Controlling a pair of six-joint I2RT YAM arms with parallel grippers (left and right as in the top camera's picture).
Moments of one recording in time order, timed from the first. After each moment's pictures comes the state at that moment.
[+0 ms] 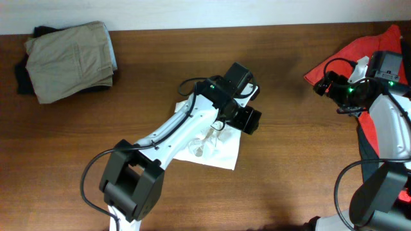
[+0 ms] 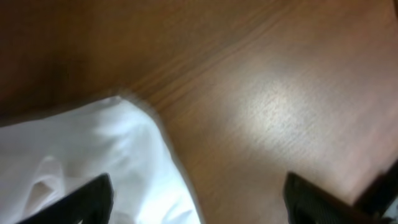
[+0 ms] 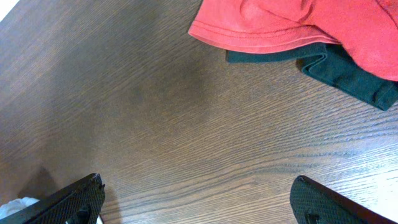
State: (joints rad) left arm -0.70 2.02 1.70 -0.87 0.28 -0.18; right arm -0.36 1.68 1.34 -0.75 -0.31 0.23
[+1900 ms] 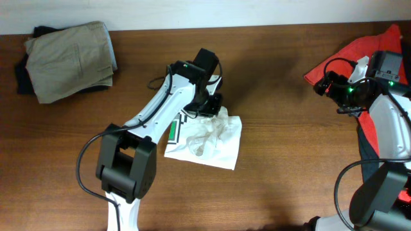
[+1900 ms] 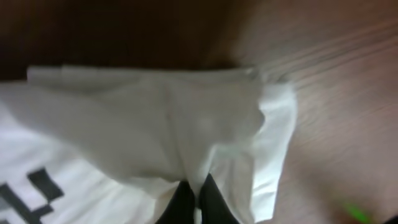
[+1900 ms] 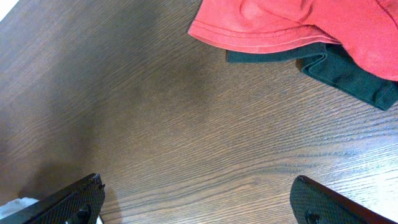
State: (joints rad) left arm -0.50 2.12 1.79 -1.08 0.24 -0.20; right arm -0.36 1.68 1.34 -0.75 -0.31 0.23
